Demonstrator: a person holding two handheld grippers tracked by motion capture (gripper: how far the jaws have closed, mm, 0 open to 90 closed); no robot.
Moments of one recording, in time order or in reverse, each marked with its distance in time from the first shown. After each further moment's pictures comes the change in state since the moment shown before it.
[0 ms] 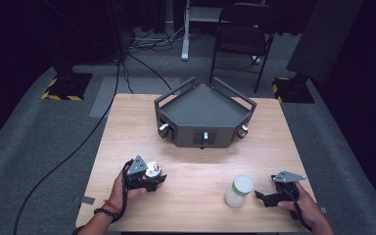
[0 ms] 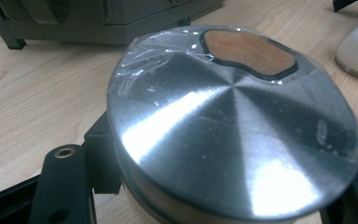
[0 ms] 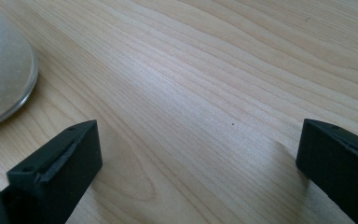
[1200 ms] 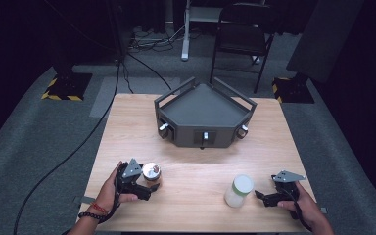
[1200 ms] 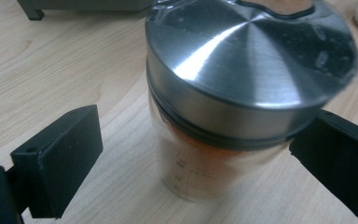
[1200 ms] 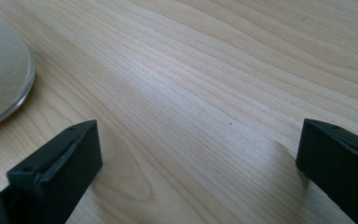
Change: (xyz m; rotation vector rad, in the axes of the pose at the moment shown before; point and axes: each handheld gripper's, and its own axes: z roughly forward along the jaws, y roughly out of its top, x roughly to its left) left arm -0.003 0.009 -0.019 0.104 0.042 0.023; right arm 0.001 0.000 0.000 -0.001 -0.006 0.005
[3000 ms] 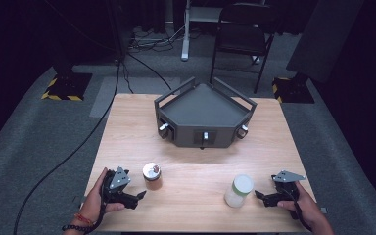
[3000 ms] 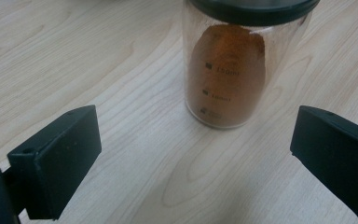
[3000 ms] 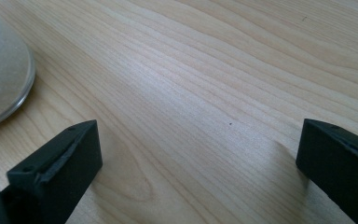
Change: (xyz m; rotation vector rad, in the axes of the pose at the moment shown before) left arm -0.009 -0.023 -0.033 0.035 0.079 0.056; right arm 0.000 0.000 0.000 0.000 0.000 0.000
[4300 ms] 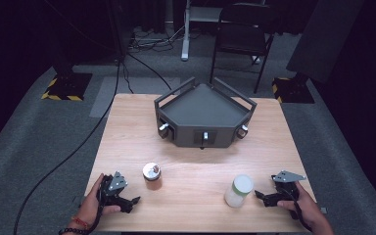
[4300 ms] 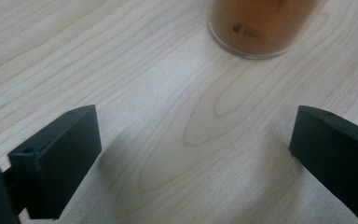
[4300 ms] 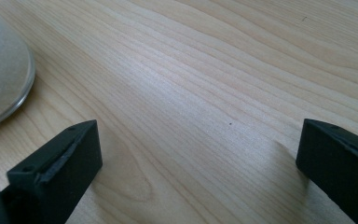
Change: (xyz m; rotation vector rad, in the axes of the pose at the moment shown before) left arm 0.013 -0.015 0.009 0.117 0.009 -0.022; right arm 0.000 0.000 0.000 0.001 0.000 0.001
